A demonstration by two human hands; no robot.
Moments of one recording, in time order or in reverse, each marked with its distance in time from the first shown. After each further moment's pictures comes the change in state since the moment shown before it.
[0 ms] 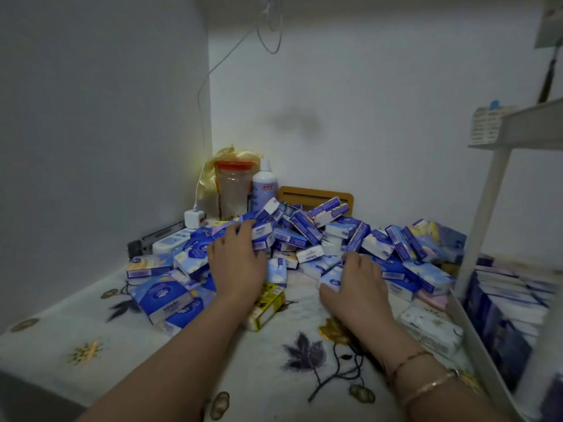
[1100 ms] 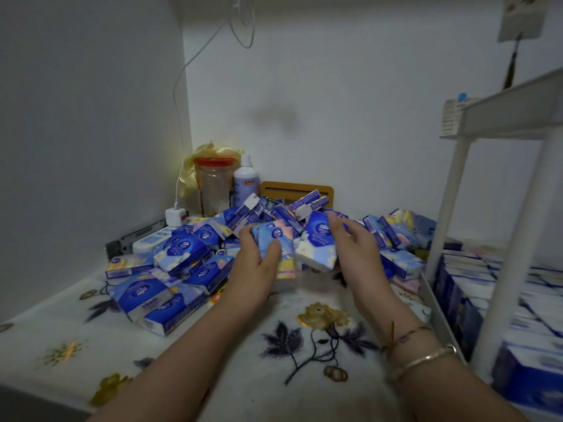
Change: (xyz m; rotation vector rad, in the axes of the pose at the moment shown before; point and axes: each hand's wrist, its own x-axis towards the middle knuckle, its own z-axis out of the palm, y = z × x) left_hand -0.047 0.050 -0.023 -0.832 -0.300 -0.030; right_hand 0.004 -0.005 -0.041 1.057 0.153 0.094
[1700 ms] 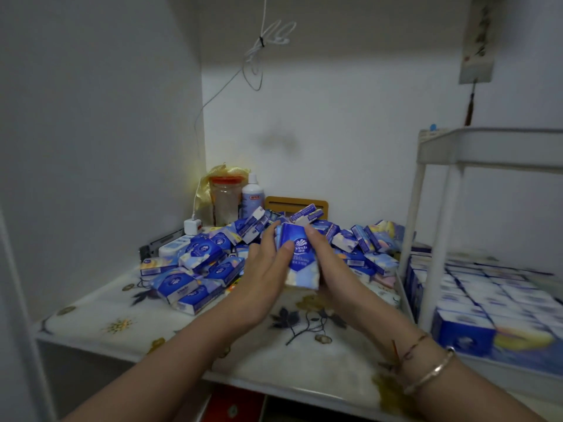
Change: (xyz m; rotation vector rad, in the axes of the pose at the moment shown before) left_hand -0.068 0.065 -0.024 0.037 -0.136 0.035; right_hand -0.075 -0.053 -0.002 0.339 -0.510 0.239
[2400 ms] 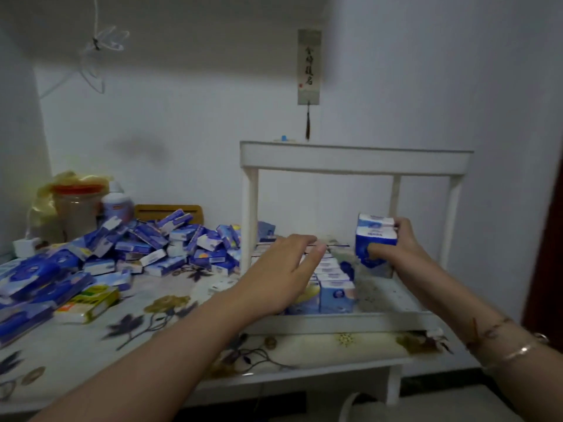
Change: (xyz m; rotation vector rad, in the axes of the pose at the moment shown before) left_hand -0.040 0.119 0.186 0.312 -0.452 0.482; right_hand -0.206 -0.100 -0.234 -0.442 0.747 -0.145
